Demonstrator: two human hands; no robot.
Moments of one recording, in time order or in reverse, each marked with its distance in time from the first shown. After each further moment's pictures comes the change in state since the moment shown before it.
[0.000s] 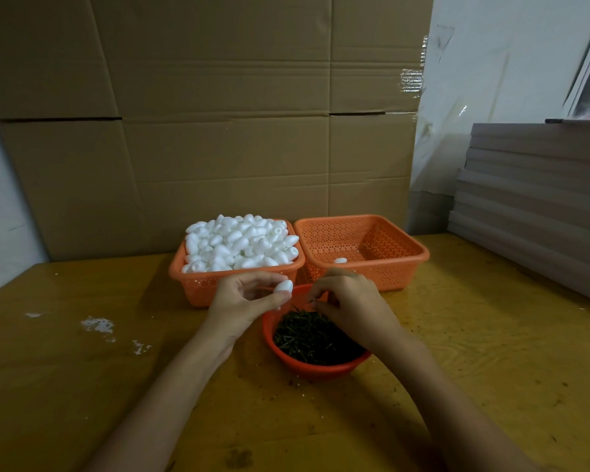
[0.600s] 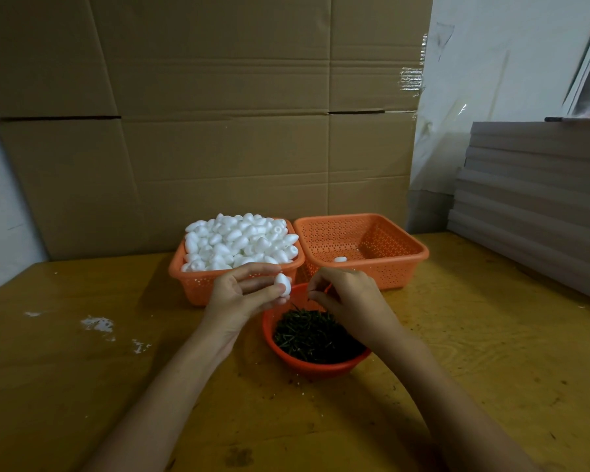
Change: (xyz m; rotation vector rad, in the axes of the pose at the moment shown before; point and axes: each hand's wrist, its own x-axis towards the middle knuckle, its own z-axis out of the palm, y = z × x) left_hand 0.000 0.002 0.001 -0.222 0.021 -0.092; right_hand 0.001 0.002 0.003 0.075 0.071 -0.011
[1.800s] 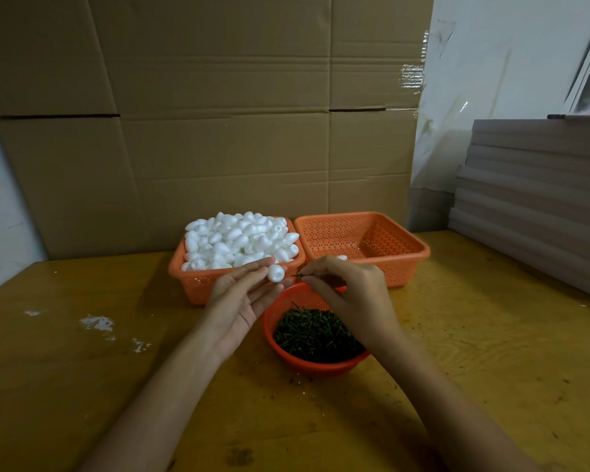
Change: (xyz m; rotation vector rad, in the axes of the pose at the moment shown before) left_hand 0.005 -0.002 0.000 -0.417 0.010 -0.129; right_hand -0.003 -0.014 -0.003 0.182 0.324 -0.149
